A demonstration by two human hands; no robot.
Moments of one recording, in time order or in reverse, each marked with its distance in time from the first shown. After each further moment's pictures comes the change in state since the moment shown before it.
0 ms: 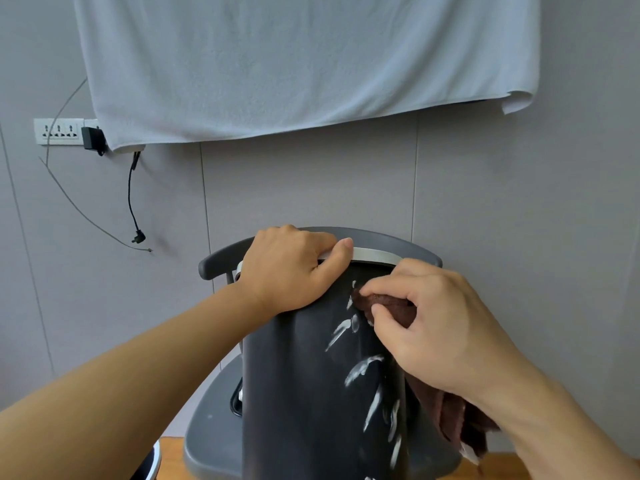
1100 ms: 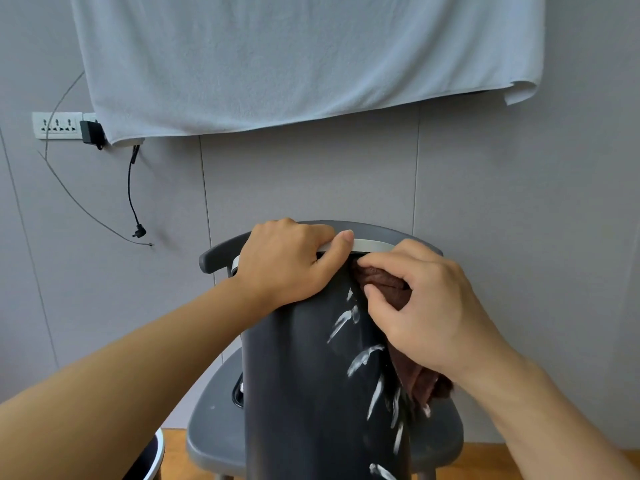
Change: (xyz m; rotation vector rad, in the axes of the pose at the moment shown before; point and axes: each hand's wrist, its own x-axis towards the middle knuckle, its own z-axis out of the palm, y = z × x) left_hand -0.003 0.004 -0.003 0.032 0.029 -0.031; right_hand 0.006 -0.003 0.004 0.060 0.056 0.014
